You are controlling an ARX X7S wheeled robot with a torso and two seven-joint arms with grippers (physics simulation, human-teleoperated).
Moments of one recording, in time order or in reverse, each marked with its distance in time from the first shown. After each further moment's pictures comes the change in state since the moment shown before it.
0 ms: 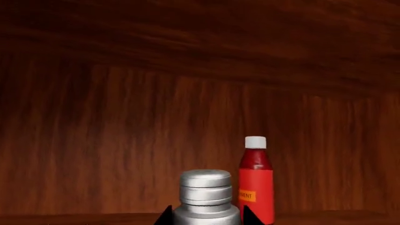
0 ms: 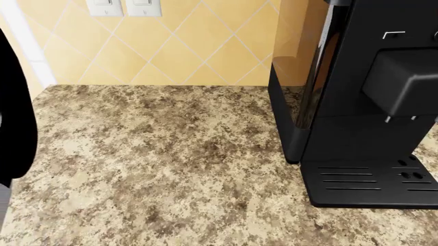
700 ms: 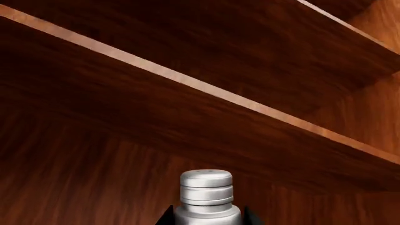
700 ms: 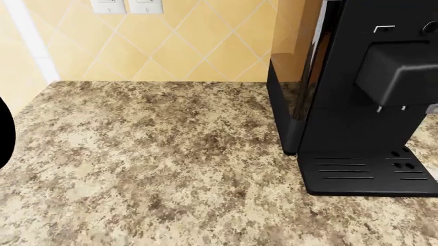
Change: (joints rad) left arm -0.038 -0.051 -0.104 0.292 -0.279 0.051 -0.339; right arm -0.020 0.002 0.050 -0.012 0.214 0.042 0.106
